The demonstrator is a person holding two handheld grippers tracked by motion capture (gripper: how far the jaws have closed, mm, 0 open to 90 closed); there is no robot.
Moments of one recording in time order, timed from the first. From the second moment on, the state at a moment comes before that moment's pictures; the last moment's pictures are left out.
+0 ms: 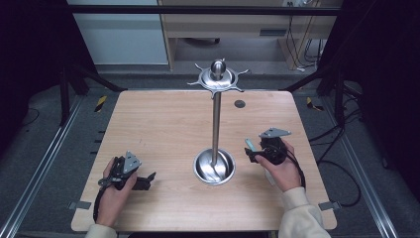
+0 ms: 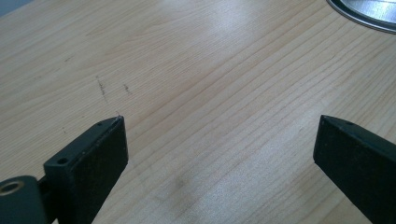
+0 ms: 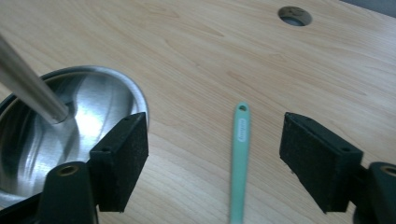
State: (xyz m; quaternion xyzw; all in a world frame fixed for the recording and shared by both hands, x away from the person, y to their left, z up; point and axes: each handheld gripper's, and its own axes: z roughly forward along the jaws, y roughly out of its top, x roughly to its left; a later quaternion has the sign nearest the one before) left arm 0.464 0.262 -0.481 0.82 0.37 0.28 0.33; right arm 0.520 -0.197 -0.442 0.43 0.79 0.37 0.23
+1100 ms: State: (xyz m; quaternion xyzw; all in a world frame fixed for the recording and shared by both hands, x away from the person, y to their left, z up) left arm 0.464 0.261 -0.482 0.82 0.37 0.28 0.33; right arm 0.533 -0.190 -0.476 0.42 0.84 0.26 0.23
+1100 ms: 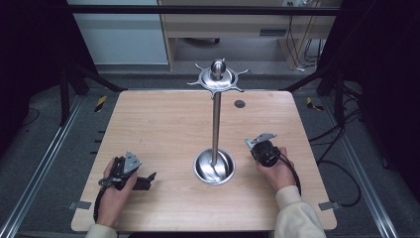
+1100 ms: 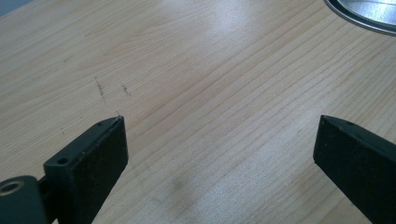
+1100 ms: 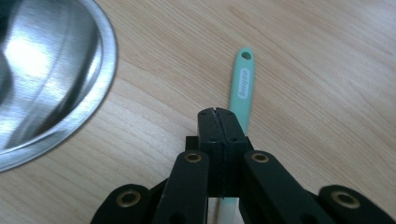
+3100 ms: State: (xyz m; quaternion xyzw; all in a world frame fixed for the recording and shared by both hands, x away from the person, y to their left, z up) left arm 0.464 0.260 -0.482 0.83 0.36 0.28 0.33; right arm 0.544 -0.203 -0.466 0.52 0.83 0.18 0.12
